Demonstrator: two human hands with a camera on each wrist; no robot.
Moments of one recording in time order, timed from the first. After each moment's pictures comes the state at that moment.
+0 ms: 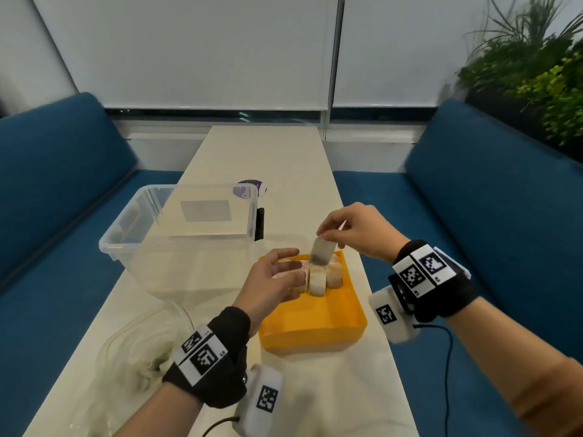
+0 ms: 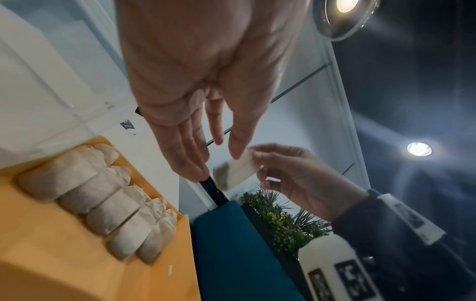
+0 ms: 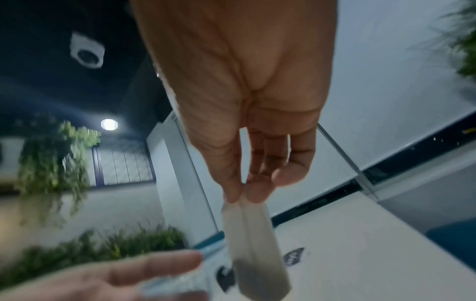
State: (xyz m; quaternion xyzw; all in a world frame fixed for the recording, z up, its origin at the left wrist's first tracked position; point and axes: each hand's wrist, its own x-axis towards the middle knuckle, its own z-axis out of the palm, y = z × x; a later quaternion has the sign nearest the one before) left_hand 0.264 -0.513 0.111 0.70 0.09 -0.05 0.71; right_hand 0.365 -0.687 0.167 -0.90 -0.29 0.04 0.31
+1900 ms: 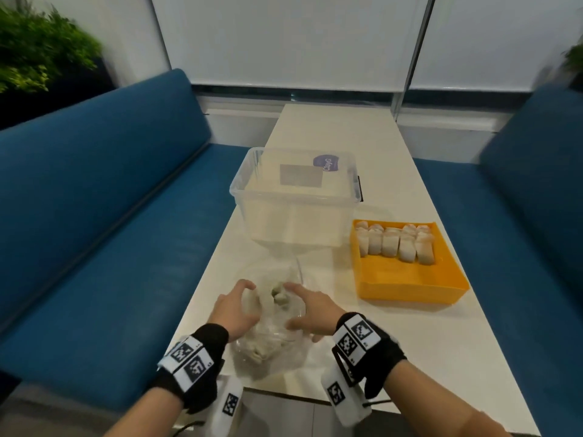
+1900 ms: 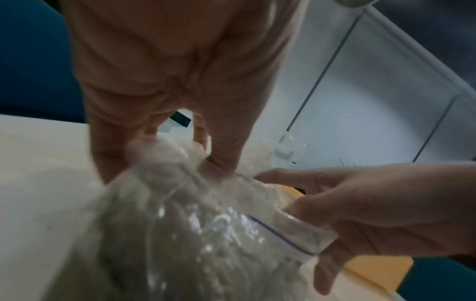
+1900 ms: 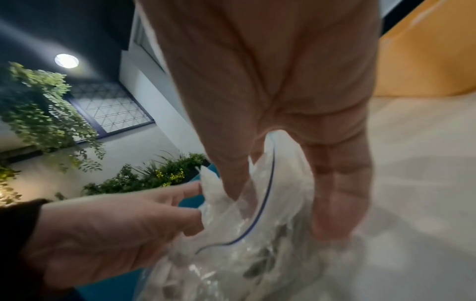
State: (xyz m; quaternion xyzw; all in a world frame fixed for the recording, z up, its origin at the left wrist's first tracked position) left_hand 0.100 -0.318 0.031 0.87 0.27 -0.11 0.41; right_hand 0.179 -0.481 0.032 -0.87 -0.22 0.35 0.27
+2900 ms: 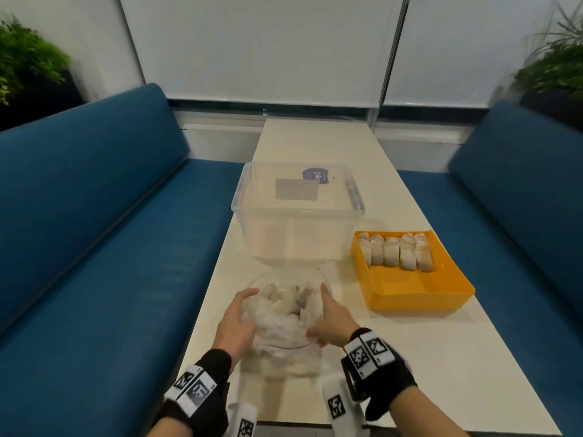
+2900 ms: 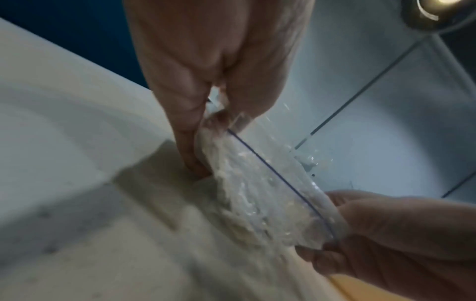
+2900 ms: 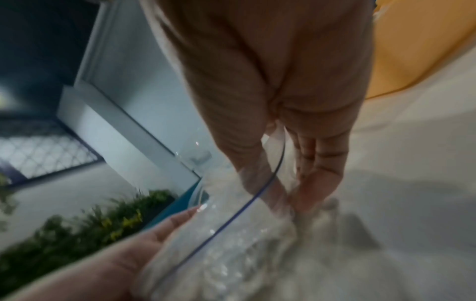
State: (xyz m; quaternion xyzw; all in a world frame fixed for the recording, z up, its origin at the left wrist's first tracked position) left_hand 0.110 -0.284 0.006 0.78 0.19 0.02 0.59; right_hand 0.186 -0.461 0.016 -0.88 -0.05 0.30 0.37
